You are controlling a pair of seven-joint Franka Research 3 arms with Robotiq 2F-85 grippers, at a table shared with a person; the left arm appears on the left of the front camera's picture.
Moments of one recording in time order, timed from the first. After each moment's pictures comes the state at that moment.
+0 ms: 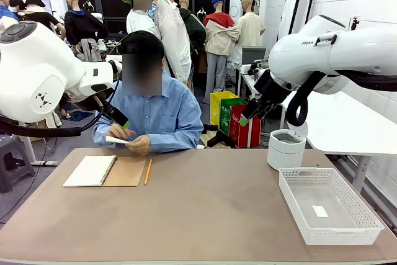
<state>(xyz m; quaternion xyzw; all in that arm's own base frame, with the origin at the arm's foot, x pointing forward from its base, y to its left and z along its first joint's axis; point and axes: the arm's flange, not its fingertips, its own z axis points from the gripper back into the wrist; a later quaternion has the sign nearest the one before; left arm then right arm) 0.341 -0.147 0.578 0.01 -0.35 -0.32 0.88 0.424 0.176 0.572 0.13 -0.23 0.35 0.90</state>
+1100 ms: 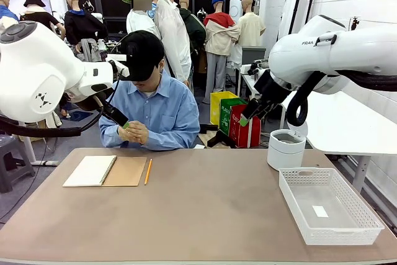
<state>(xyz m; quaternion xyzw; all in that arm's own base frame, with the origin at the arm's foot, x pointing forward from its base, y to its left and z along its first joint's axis) 0.341 -0.147 0.578 0.01 -0.35 -0.32 0.88 0.424 0.176 0.572 0.13 -0.23 0.35 0.90</state>
